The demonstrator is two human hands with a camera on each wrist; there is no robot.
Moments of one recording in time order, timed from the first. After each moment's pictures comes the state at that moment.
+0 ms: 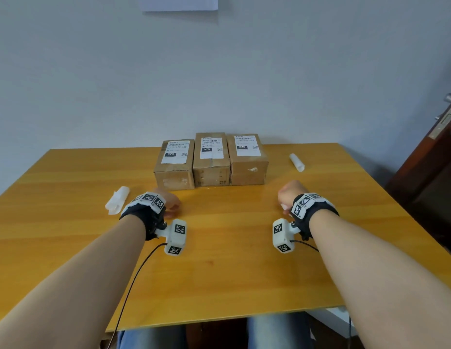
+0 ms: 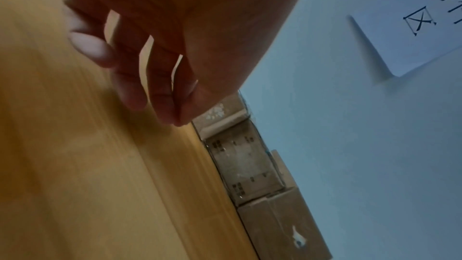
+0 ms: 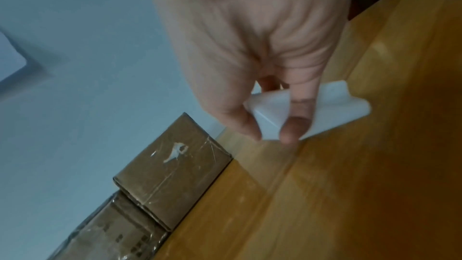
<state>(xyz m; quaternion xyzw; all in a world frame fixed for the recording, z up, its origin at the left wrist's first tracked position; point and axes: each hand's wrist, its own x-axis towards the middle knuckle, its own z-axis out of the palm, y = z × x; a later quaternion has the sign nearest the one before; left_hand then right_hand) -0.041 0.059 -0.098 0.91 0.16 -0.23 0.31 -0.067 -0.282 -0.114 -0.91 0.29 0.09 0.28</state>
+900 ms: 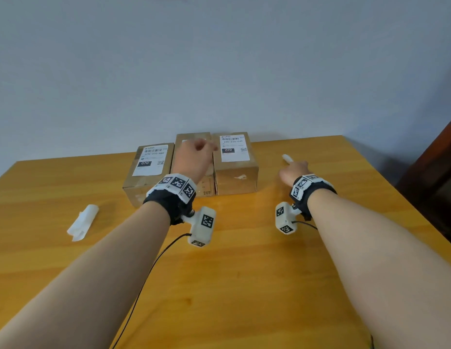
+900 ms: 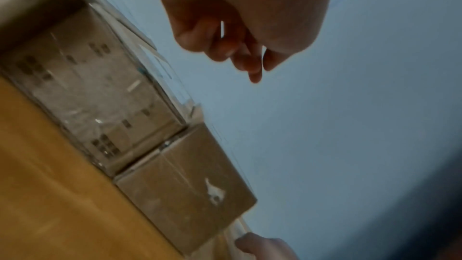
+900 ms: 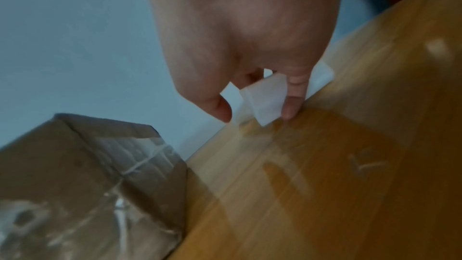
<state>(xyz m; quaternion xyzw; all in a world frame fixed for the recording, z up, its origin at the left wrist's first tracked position) 0.020 -0.081 -0.048 0.85 -0.05 0.07 0.51 0.037 -0.352 -0.136 -0.88 0.31 0.00 0.37</state>
